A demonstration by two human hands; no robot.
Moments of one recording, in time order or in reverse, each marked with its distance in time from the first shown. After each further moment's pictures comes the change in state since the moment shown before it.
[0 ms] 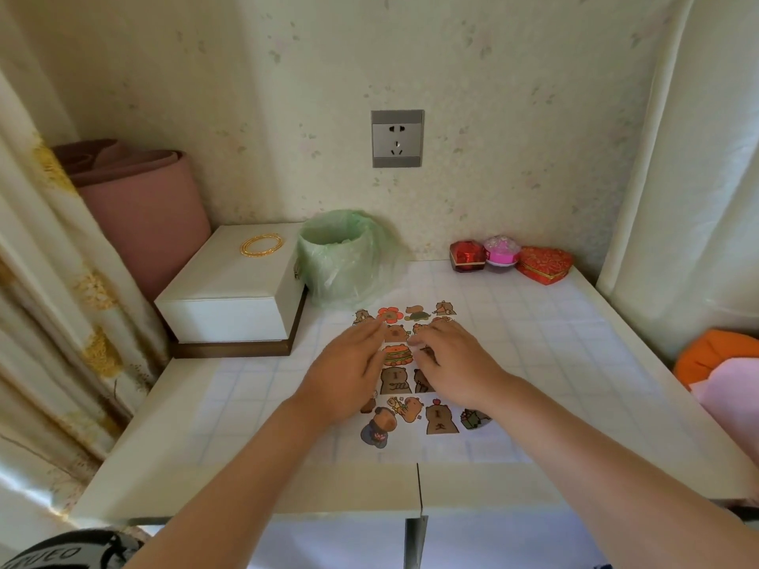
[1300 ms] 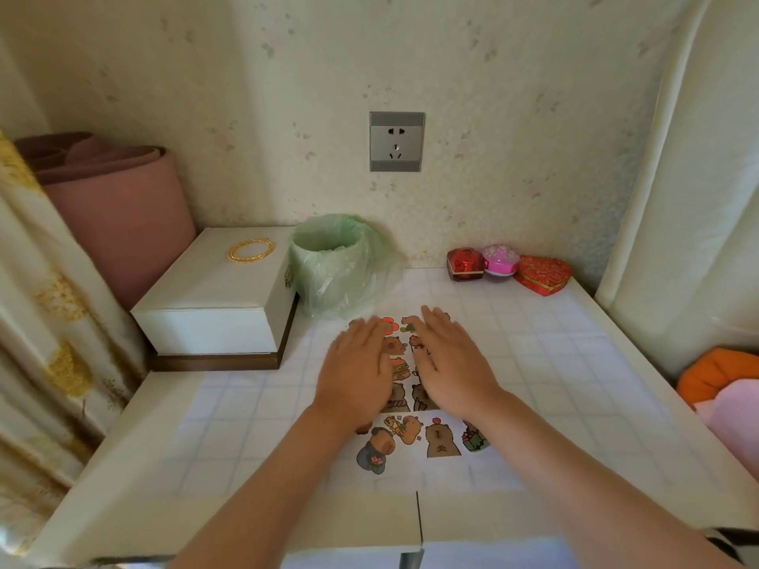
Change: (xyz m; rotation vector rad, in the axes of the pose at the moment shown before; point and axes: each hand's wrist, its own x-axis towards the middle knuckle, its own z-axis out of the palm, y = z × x) left_hand 0.033 0.004 0.028 0.096 0.017 -0.182; right_hand 0.016 0.005 0.011 -0.040 0.007 0.097
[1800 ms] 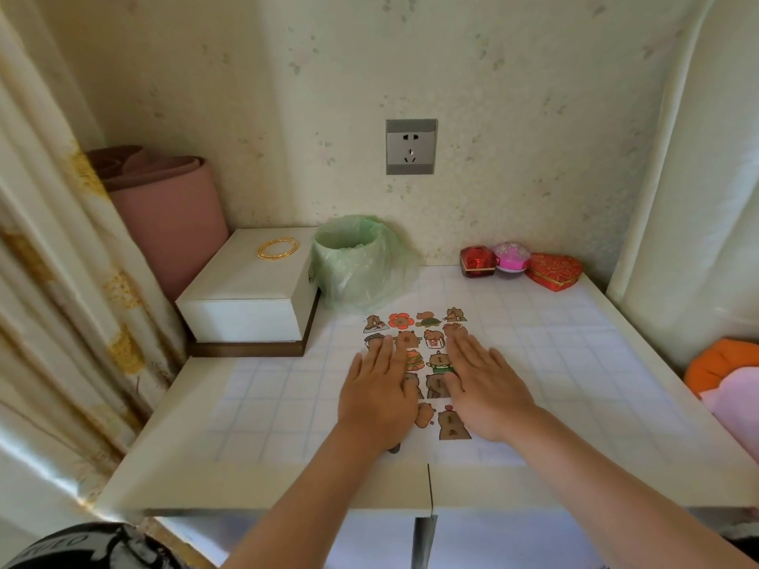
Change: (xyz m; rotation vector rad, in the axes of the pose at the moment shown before) left_hand -0.045 0.016 0.018 0.162 -0.094 -0.058; right_hand -0.047 0.010 -0.005 -0.229 -0.257 0.112
